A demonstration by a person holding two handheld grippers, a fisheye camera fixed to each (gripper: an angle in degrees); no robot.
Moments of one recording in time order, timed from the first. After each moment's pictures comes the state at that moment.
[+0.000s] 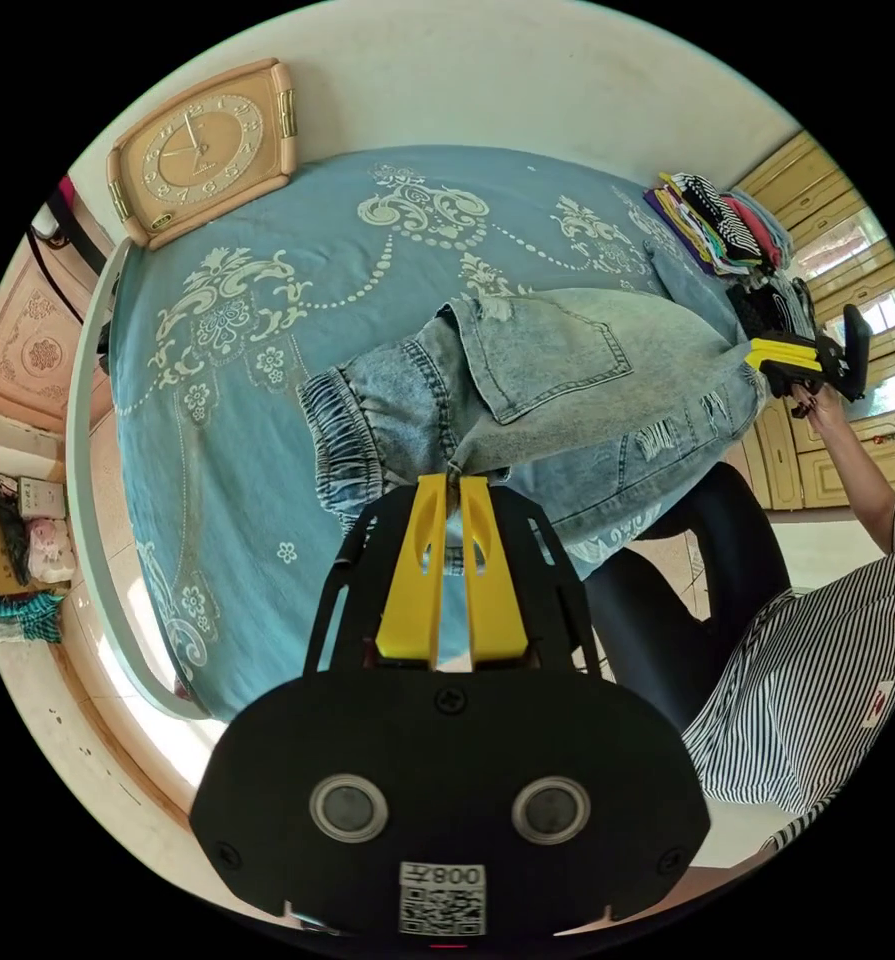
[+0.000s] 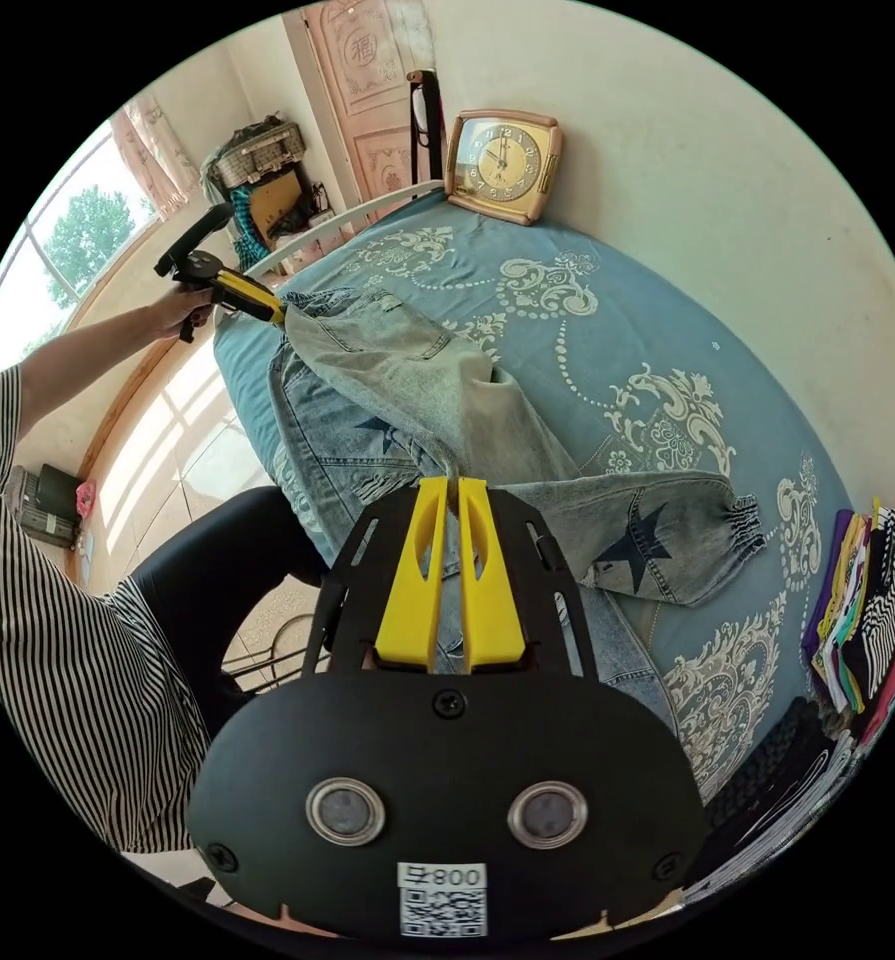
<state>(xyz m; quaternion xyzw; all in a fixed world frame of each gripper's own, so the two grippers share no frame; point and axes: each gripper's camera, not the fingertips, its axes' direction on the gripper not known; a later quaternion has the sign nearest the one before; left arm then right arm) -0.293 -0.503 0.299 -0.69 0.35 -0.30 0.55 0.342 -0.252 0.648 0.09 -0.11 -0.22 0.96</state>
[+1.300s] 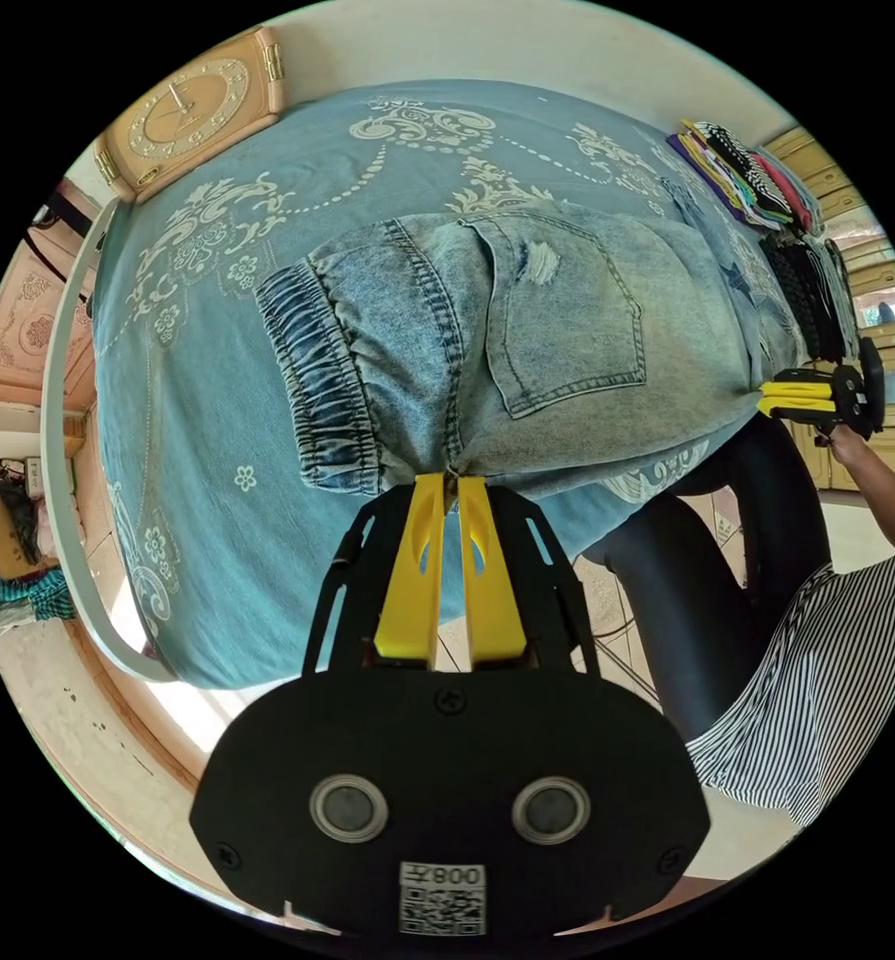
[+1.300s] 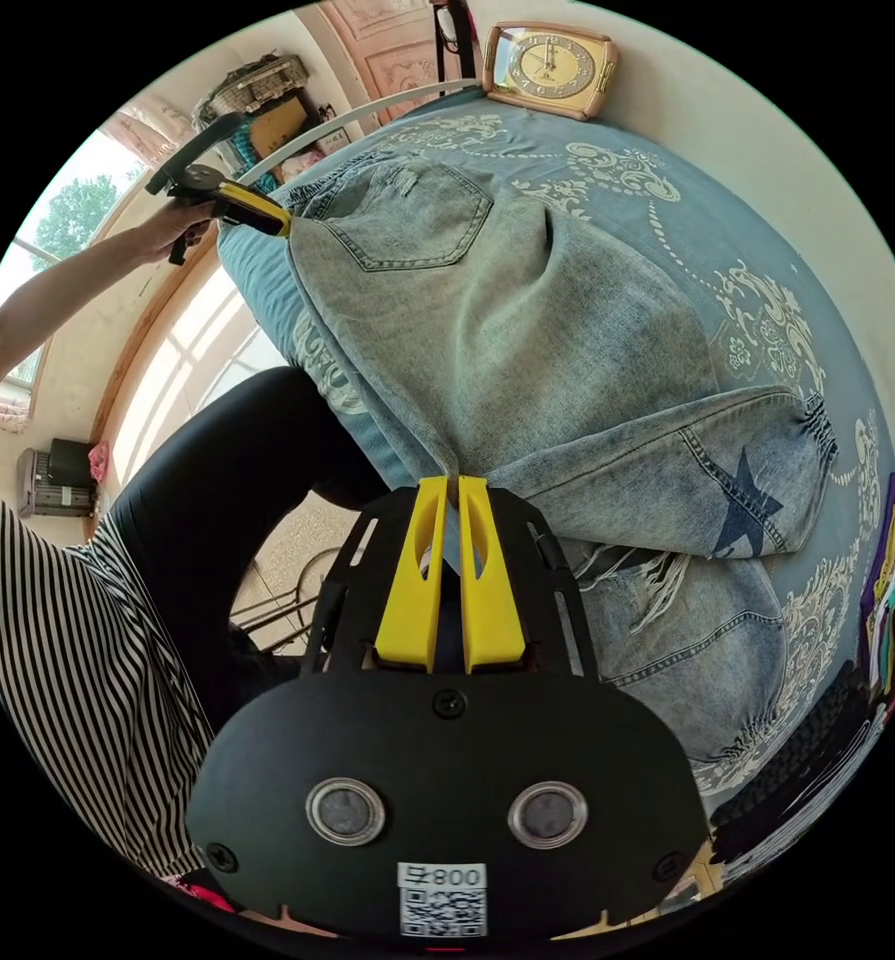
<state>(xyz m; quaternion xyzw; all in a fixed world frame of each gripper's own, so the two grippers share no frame) -0.216 -0.464 0.142 -0.74 0.35 -0.26 0.52 0.220 -0.201 0.753 -0.02 -0.12 -0.23 0.96</state>
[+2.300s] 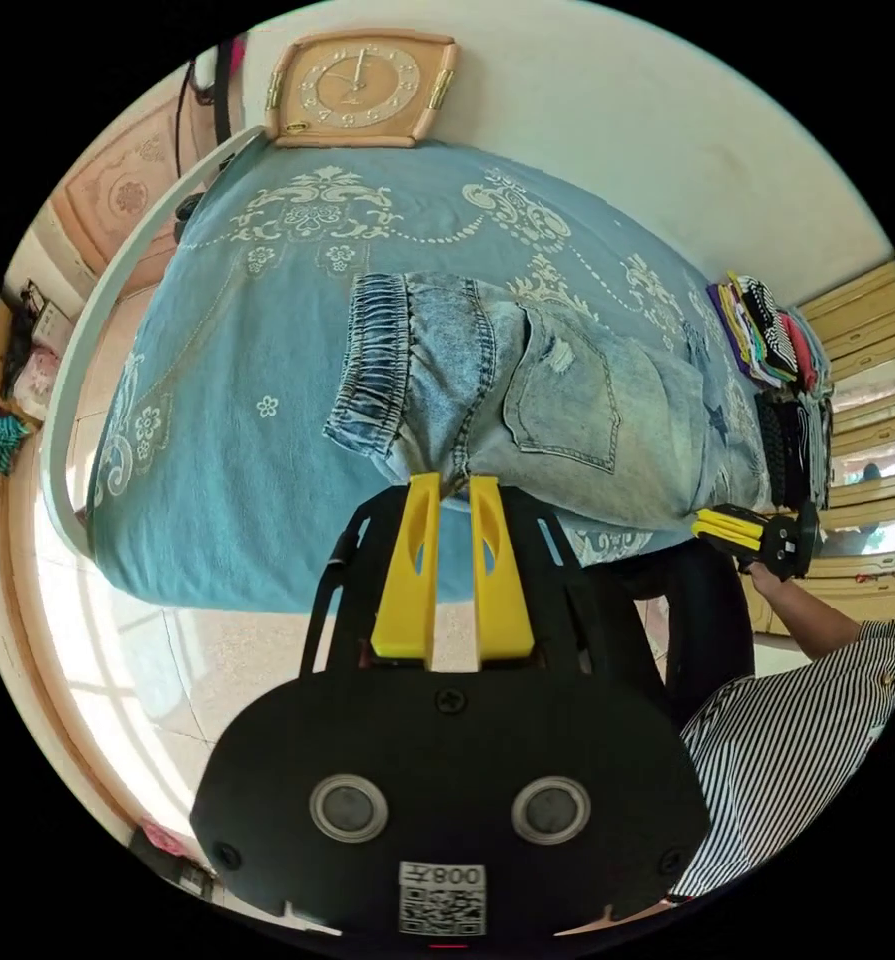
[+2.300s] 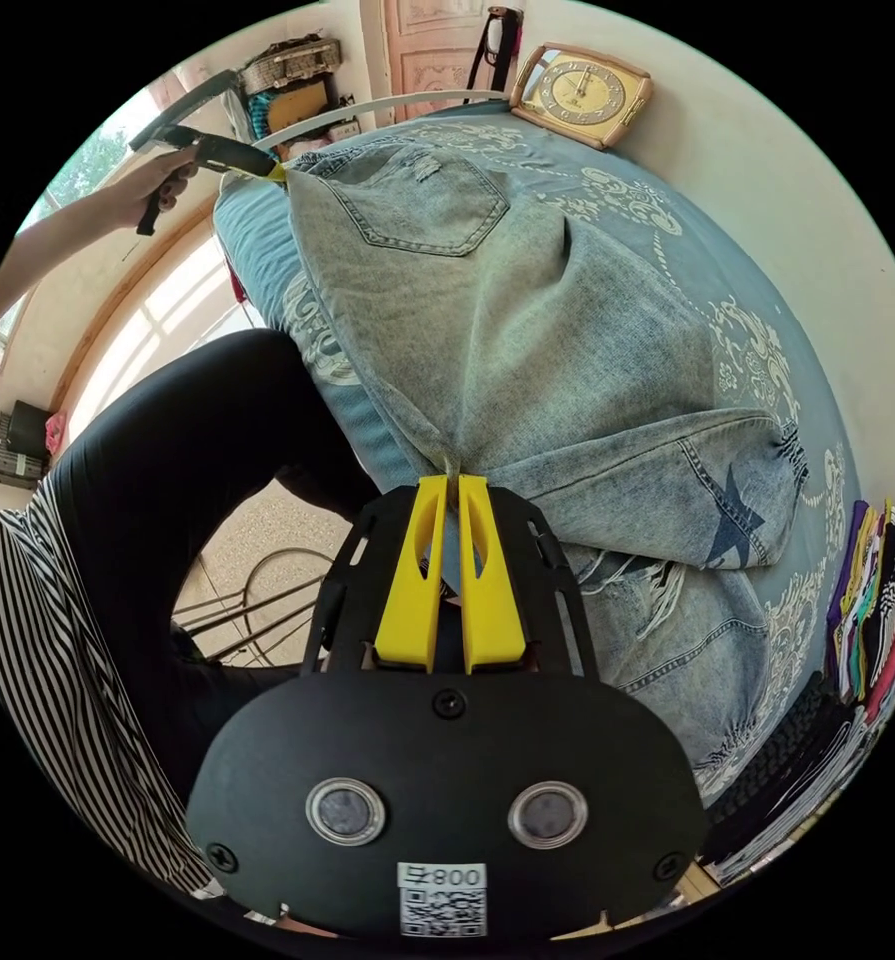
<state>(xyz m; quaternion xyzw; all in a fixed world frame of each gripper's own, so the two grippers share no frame) -0.203 -0.403 0.007 -0.70 0.20 -0.45 0.53 0.172 -0.179 0.805 0.03 -0.06 -0.27 0.96</state>
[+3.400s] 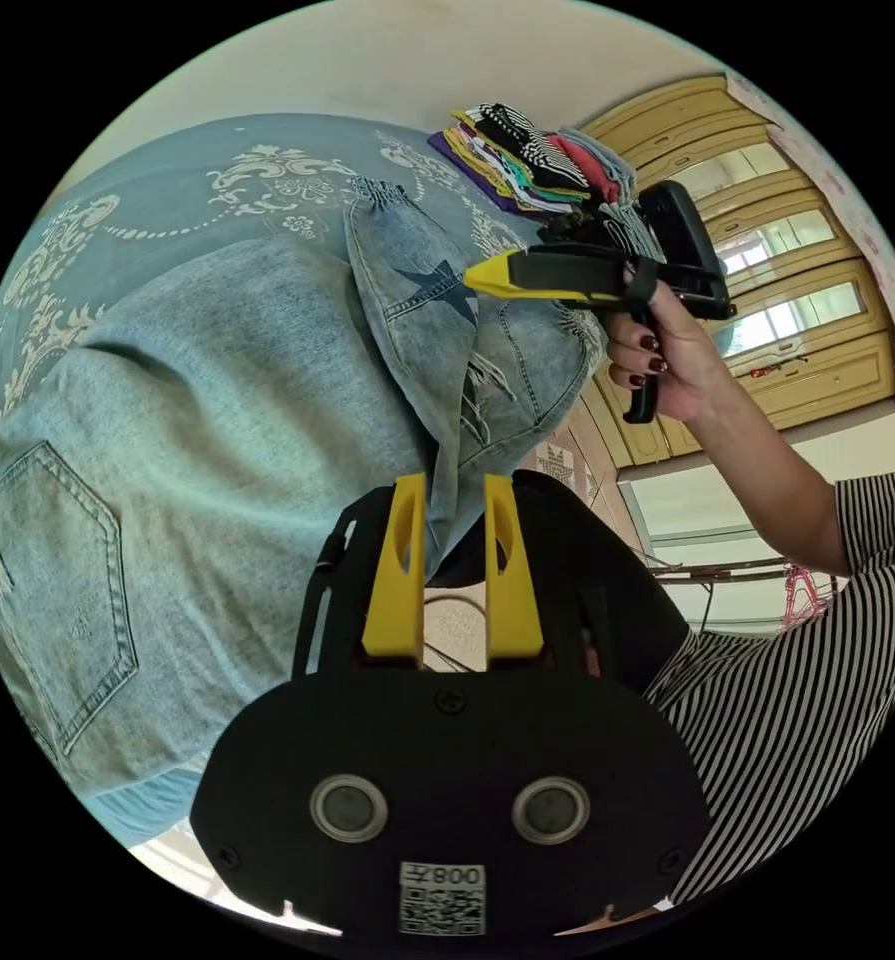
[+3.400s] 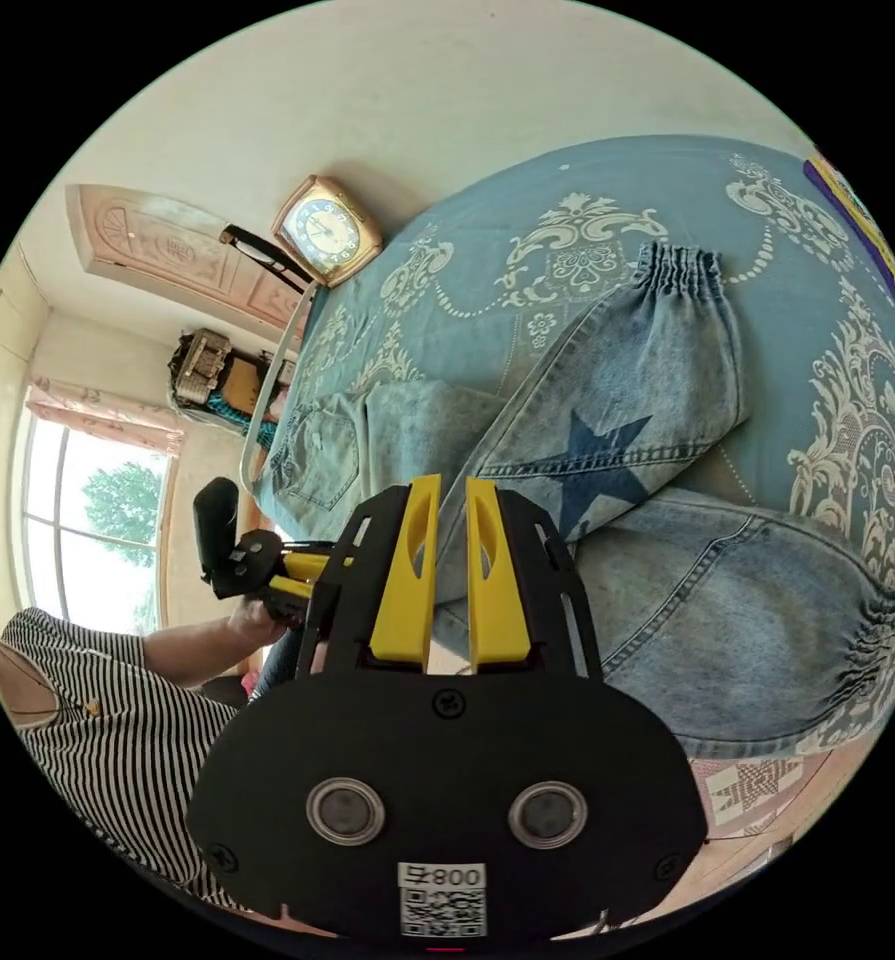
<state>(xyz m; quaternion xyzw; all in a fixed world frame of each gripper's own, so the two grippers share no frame) 0.185 -0.436 0.087 -0.57 0.53 -0.37 0.50 0.440 -0.246 0.869 0.08 -0.33 0.08 0.94</state>
